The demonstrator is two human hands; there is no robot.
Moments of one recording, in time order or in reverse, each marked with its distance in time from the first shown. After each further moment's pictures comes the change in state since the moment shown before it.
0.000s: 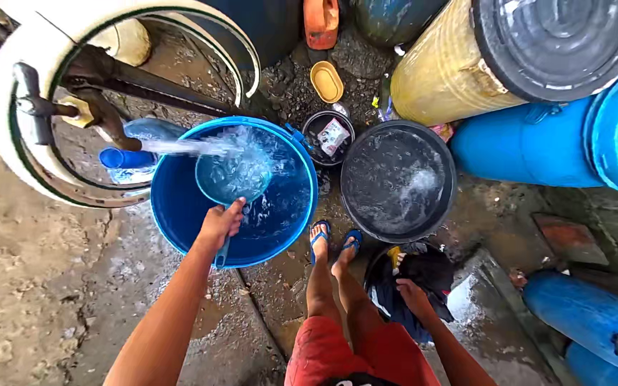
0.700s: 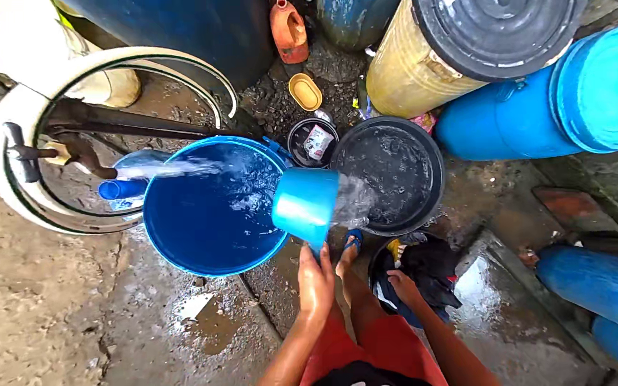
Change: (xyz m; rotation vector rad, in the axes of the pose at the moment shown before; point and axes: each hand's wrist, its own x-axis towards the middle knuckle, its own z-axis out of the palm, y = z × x) left_hand -0.196 -0.027 0.188 0.375 0.091 0.493; right_hand -0.001 0.004 0.010 0.067 -0.027 -0.026
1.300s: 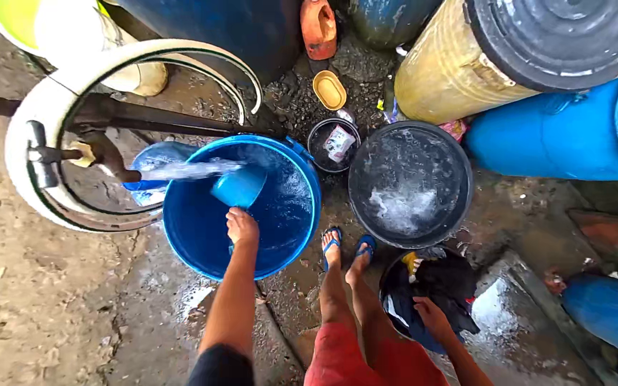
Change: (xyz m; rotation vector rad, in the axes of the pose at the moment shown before) left_hand 0.213 -0.135 -0.087 0.602 0.038 -0.513; right_hand 0.001 0.026 -0.005 -0.013 0.034 0.051
